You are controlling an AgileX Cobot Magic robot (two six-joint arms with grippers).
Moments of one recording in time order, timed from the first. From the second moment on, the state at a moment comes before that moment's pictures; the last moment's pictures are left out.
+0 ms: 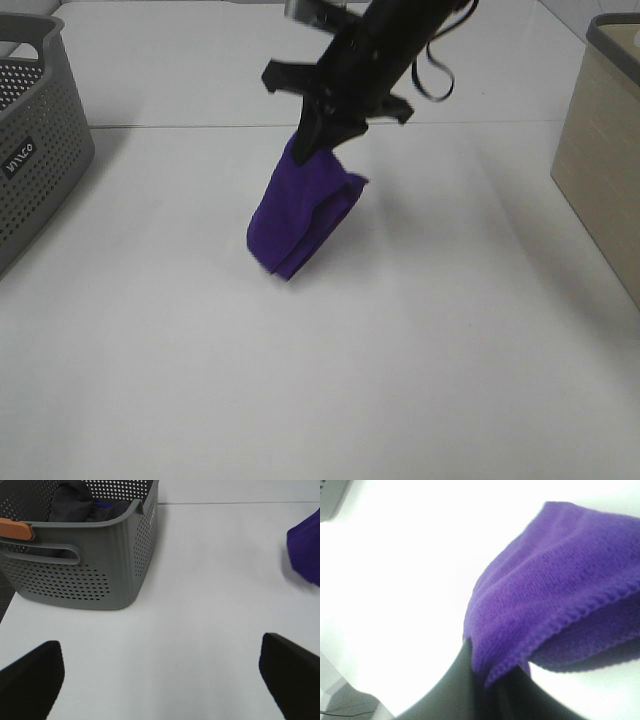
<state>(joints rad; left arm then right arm) 0.04 -0.01 -0.51 -0.05 1.04 -0.01 0.46 2.14 -1.89 0.45 1.11 -0.19</state>
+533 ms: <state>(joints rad) 0.04 -0.01 -0.51 -0.05 1.04 -0.01 0.20 1.92 -2.26 0.05 1.21 -0.12</state>
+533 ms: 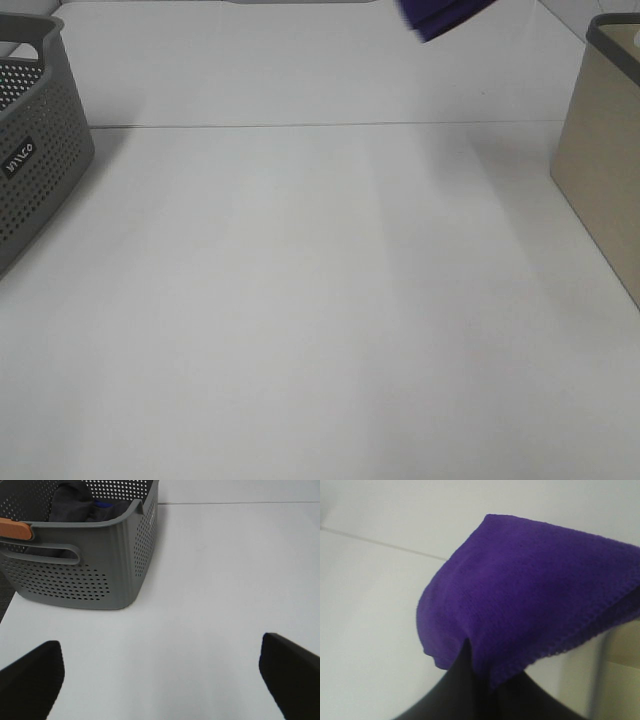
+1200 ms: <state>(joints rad) 0.04 -0.01 -0.51 -0.05 1.04 -0.01 -0.36 1.88 -2.22 -0.01 1.22 -0.06</state>
